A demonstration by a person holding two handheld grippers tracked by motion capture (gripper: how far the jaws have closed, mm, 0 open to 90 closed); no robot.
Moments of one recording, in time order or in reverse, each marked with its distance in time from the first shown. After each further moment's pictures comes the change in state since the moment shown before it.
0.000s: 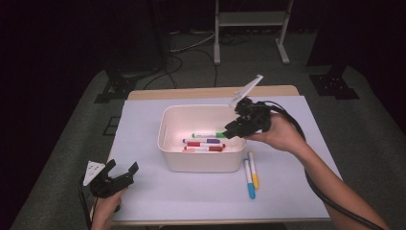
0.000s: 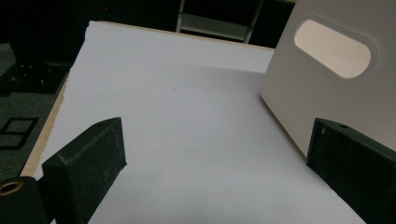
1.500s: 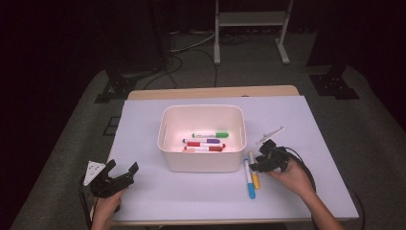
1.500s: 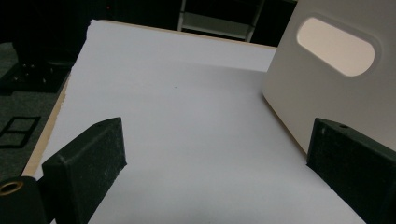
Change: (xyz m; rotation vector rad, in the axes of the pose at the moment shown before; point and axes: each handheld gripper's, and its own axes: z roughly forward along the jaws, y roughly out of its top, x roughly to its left) left arm 0.000 0.000 0.000 0.003 0.007 0.000; right arm -0.026 -0.161 0.086 0.094 -0.172 0.343
